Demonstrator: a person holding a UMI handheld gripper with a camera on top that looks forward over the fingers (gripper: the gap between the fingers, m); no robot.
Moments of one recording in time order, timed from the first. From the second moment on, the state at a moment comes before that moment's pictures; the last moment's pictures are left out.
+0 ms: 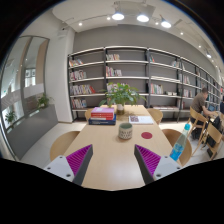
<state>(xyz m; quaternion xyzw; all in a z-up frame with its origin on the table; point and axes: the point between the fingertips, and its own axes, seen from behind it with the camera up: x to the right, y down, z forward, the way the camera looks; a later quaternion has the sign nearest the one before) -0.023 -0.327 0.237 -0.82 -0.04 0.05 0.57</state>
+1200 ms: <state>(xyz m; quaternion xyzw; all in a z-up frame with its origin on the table) 0.296 -0.147 0.090 -0.79 0.00 -0.06 0.61</state>
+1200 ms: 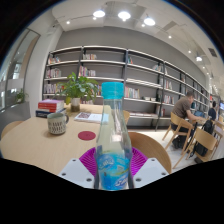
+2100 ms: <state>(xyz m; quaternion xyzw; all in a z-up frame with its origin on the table) 0.192 0.100 0.176 -0.54 -0.55 -0.55 0.32</state>
